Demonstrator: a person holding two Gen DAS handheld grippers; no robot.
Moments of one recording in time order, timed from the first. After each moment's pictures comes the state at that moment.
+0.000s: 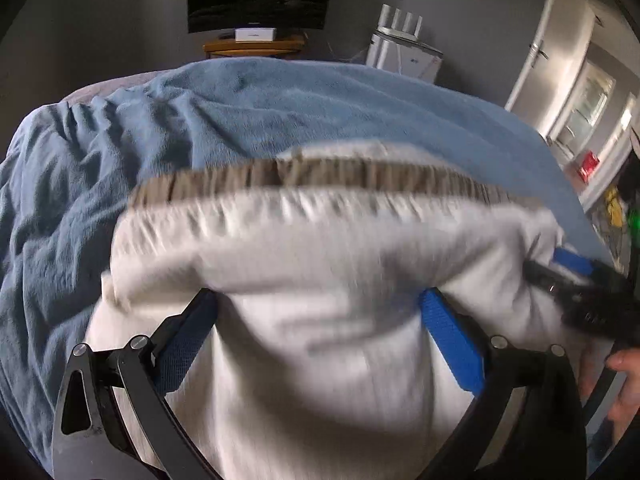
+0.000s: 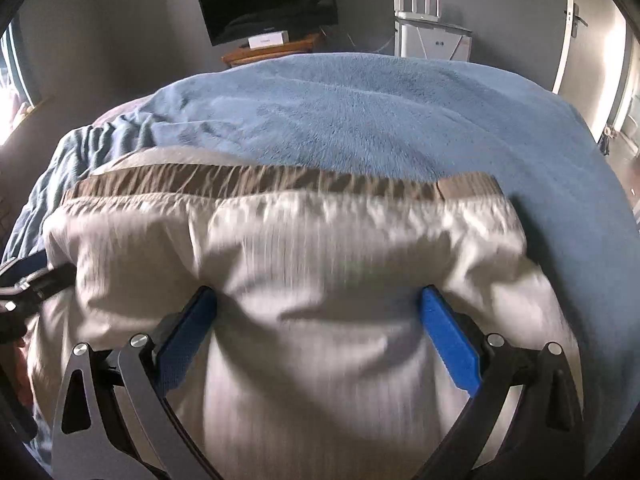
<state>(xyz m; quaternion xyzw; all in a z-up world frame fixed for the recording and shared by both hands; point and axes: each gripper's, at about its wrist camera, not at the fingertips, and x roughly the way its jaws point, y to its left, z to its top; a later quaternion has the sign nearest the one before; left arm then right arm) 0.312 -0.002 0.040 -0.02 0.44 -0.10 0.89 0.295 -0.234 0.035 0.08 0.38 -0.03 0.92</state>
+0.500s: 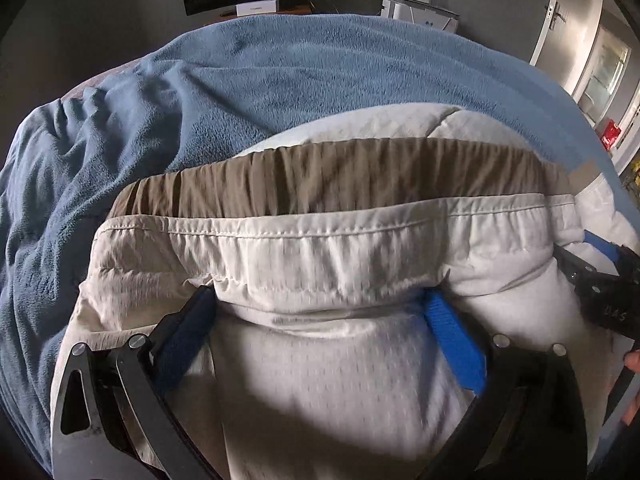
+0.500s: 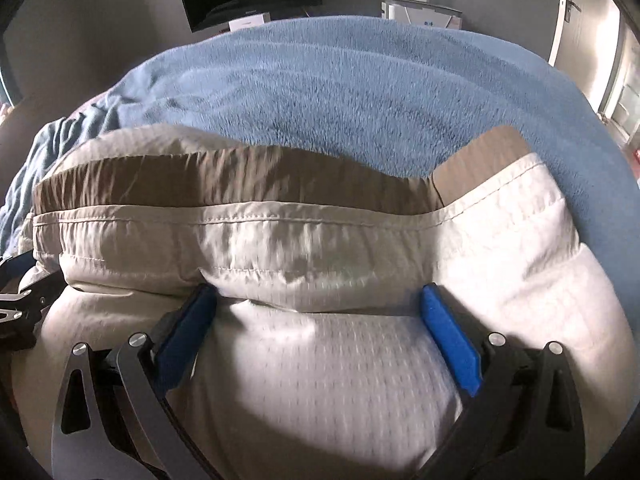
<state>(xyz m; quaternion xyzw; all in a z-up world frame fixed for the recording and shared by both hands) 0.343 -0.013 -0.016 0.04 0.48 -0.08 0.87 0.319 -0.235 -0.014 0.08 0.40 -0.06 0.91</state>
